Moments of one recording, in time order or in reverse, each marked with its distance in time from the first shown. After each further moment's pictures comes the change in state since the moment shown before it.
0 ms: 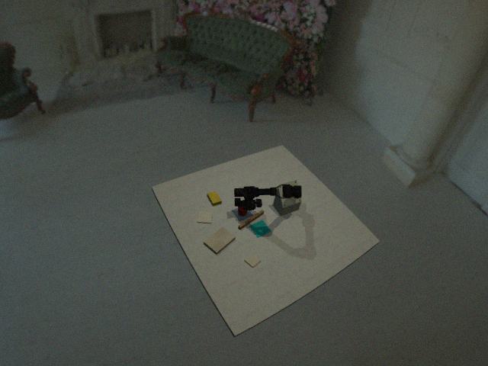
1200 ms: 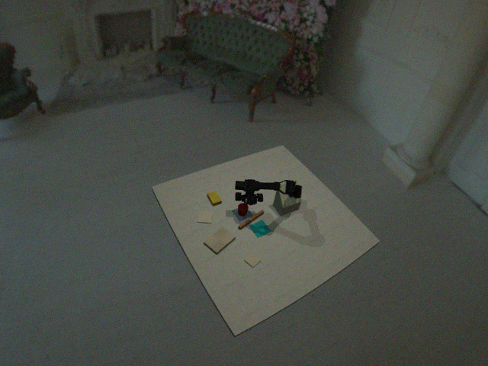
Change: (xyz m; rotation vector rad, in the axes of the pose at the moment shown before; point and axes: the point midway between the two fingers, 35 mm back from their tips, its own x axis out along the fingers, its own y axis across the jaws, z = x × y) arm -0.055 0.000 -0.002 0.003 0.003 -0.003
